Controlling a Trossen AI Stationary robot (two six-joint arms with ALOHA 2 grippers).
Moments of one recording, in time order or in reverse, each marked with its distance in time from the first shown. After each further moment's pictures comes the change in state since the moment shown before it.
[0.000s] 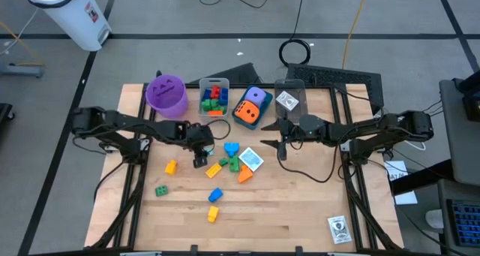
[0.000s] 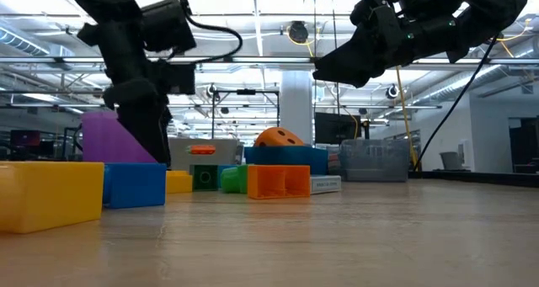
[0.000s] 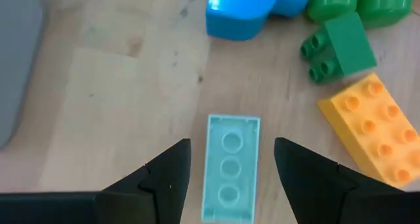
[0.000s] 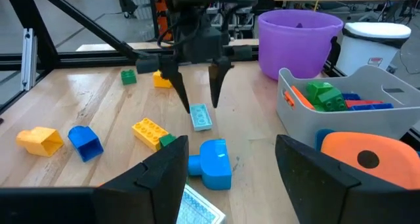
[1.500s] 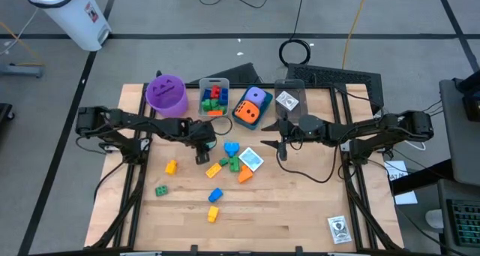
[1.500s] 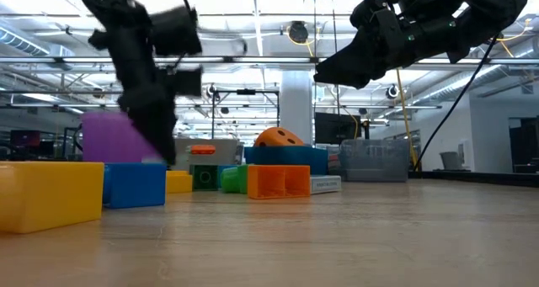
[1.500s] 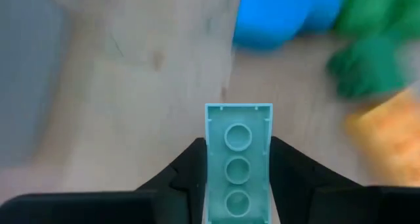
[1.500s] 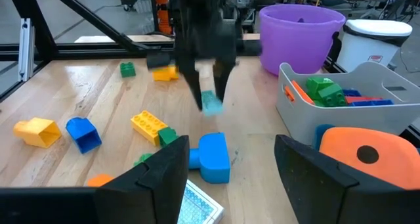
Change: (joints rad) left arm 0.054 0.034 0.022 0.018 0.002 0.044; right arm 0.000 0.000 0.000 -0.020 0.000 -0.018
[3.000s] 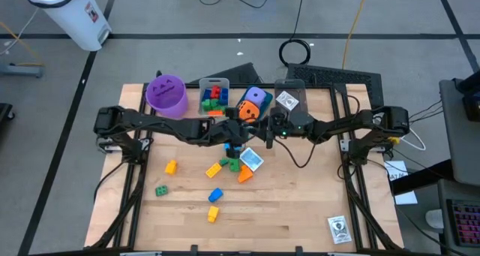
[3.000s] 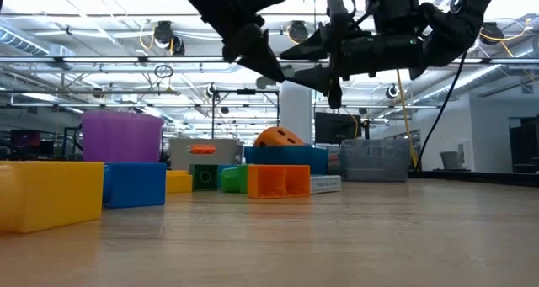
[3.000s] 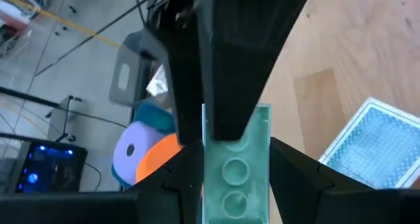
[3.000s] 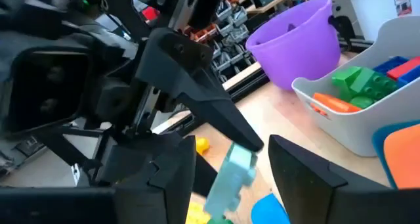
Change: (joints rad) left arm -0.152 0.217 0.506 0.147 -0.378 0.486; right arm -0.068 0.274 0.091 0.372 -0.052 0.576
